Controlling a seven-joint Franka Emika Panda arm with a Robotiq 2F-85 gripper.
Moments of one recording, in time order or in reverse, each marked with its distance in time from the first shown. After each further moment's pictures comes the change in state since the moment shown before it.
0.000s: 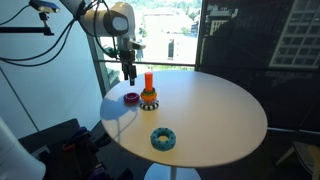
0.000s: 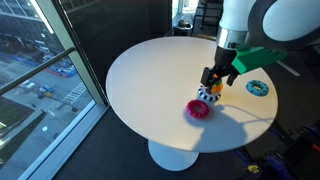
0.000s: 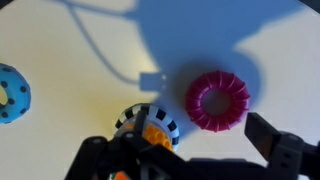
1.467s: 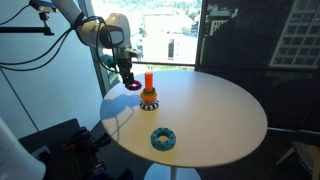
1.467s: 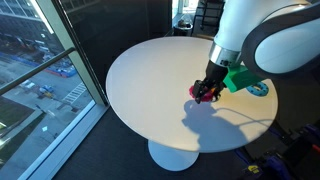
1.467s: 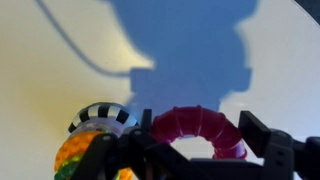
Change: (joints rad) arm -0.030 0.068 0.084 -0.064 0.051 0.248 -0.038
